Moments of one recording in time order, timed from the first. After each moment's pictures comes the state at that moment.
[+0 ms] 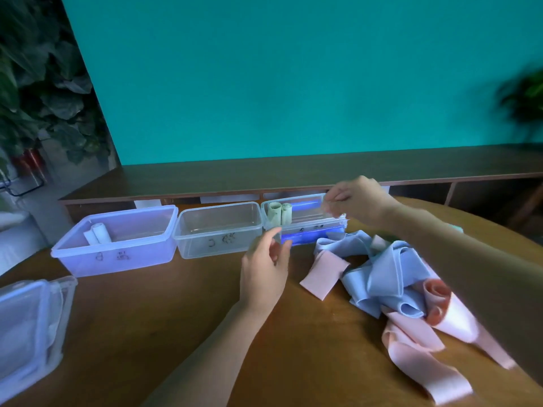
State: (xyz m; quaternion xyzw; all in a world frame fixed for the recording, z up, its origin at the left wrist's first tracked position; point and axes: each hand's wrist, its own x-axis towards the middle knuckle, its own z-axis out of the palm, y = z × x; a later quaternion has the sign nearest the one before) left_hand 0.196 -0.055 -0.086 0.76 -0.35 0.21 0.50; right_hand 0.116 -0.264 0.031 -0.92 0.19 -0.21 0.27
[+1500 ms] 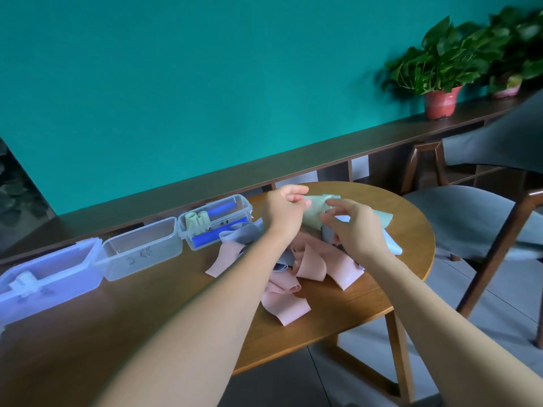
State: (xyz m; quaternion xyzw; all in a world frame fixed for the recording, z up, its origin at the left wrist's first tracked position) left_hand 0.002 -0.220 -0.005 0.72 -0.38 -0.07 0.58; right_hand -0.125 -0.286 -0.051 -0.75 0.35 -0.43 0.37
